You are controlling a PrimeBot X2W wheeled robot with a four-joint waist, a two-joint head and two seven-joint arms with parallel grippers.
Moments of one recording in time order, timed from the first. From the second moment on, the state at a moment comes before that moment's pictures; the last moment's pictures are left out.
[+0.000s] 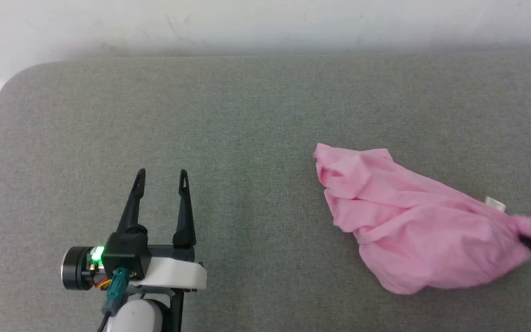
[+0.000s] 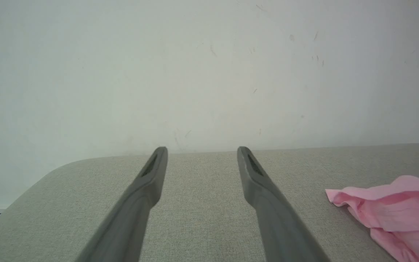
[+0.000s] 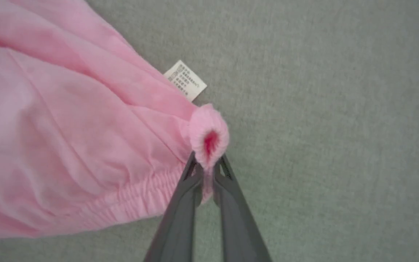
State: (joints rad) left arm -0.08 0.06 -0.13 0.00 -0.03 0.14 -0.26; right arm -0.57 -0.92 1.02 0.55 1.11 0.13 0.05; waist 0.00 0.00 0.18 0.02
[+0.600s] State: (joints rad) left arm -0.20 0.14 -0.09 0.06 -0.03 0.03 -0.26; right arm -0.53 -0.79 0.65 0.65 0.83 0.13 -0.26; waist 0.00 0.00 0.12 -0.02
